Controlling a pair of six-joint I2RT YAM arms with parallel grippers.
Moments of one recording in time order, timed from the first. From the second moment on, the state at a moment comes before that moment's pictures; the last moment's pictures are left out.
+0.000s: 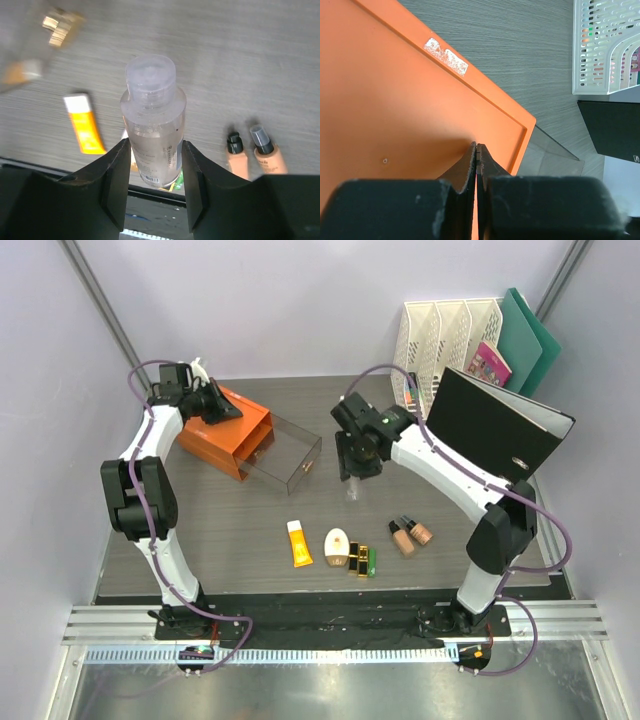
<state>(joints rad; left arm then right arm) 0.07 1.95 1.59 -0.43 0.57 -0.40 0.71 1.74 1.64 -1.06 0.14 0.53</state>
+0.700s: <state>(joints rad) 0.07 1.95 1.59 -0.43 0.57 -0.39 0.70 2.08 2.09 -0.79 -0.23 0.71</state>
